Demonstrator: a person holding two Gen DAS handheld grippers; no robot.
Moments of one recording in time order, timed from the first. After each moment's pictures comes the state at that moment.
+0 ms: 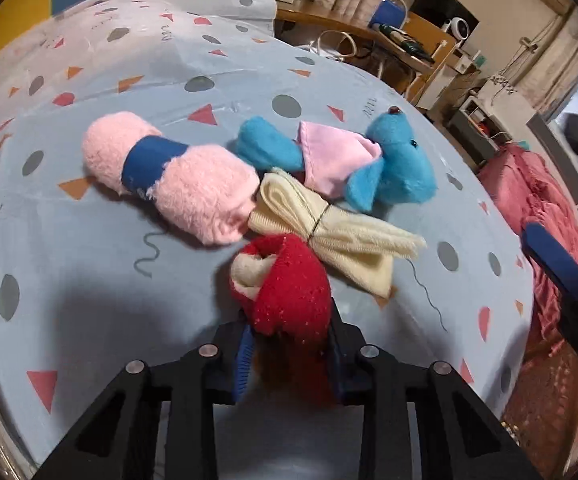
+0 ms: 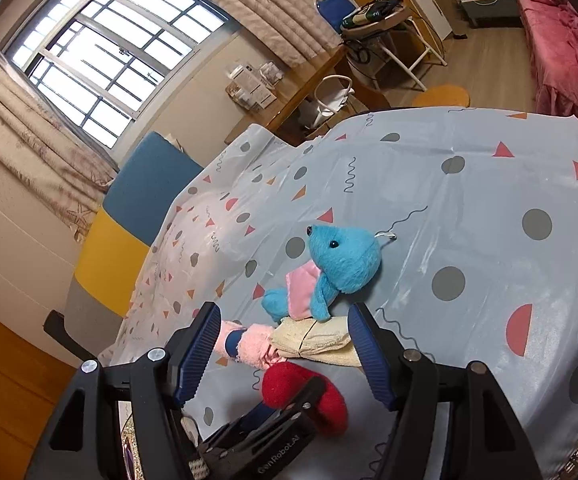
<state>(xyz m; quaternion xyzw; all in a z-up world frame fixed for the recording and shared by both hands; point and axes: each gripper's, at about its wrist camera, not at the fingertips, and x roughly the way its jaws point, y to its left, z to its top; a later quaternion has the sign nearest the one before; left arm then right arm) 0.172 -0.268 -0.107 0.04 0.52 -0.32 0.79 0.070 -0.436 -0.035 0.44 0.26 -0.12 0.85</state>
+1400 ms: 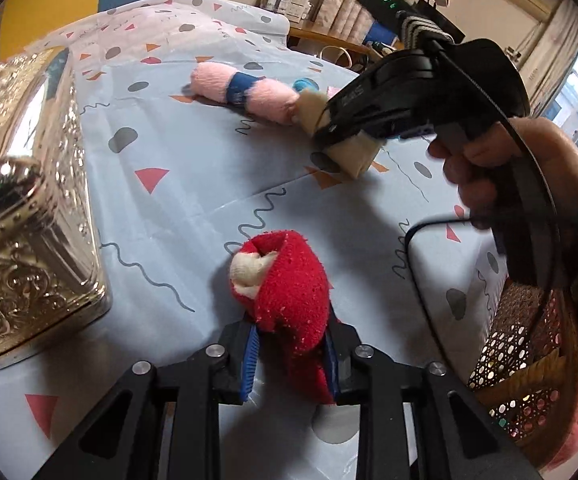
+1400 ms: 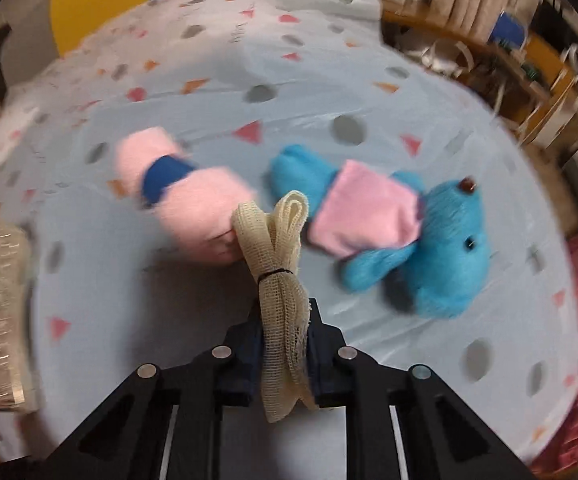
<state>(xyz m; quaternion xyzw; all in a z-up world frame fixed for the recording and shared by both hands) 0.062 -0.142 -0.108 0.03 0.49 -0.33 0.81 0.179 -0.356 -0.095 0.07 0.57 -0.05 0.82</state>
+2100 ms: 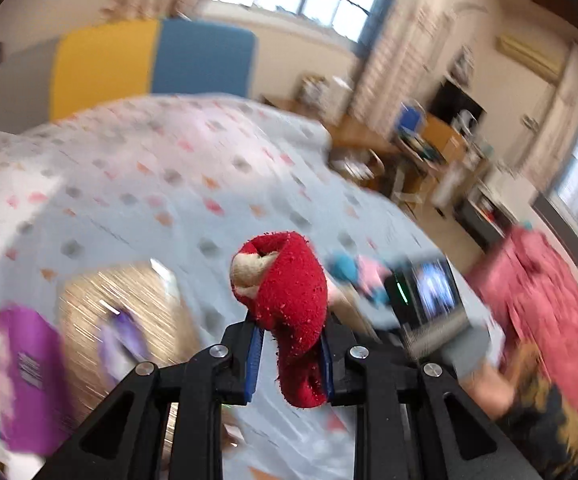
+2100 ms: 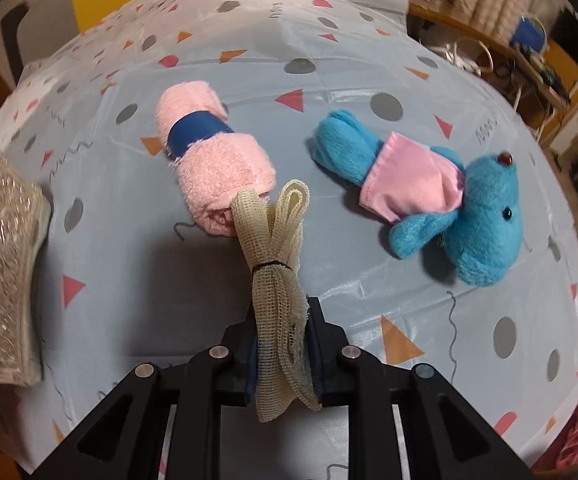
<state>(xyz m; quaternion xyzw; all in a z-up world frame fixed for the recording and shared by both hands) 0.141 -0.080 0.048 -0.04 0.37 -0.26 0.89 0.168 -0.330 -0.101 0.03 0.57 -0.03 0.82</state>
